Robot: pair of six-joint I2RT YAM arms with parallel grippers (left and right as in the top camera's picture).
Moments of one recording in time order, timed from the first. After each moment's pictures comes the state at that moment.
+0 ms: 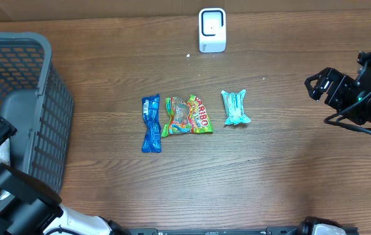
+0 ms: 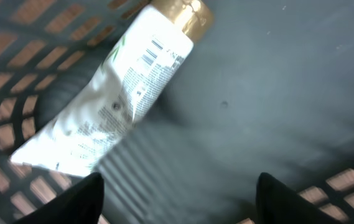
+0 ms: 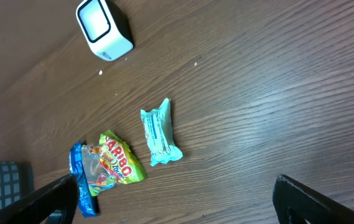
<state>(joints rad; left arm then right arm) 0.84 1.85 1.64 -1.15 -0.10 -0.07 -0.19 1.27 1.42 -1.11 -0.38 0.33</state>
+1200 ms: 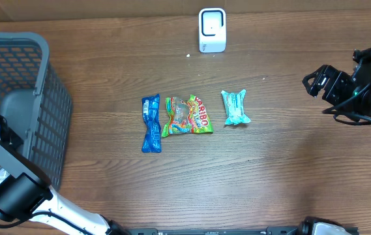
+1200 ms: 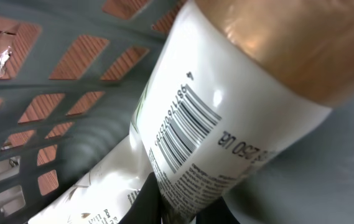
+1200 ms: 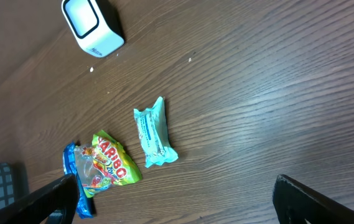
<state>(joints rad) 0.80 2.04 1.51 -0.89 -0.47 -0.07 -0.19 1.33 1.42 -1.10 -0.38 0.33</state>
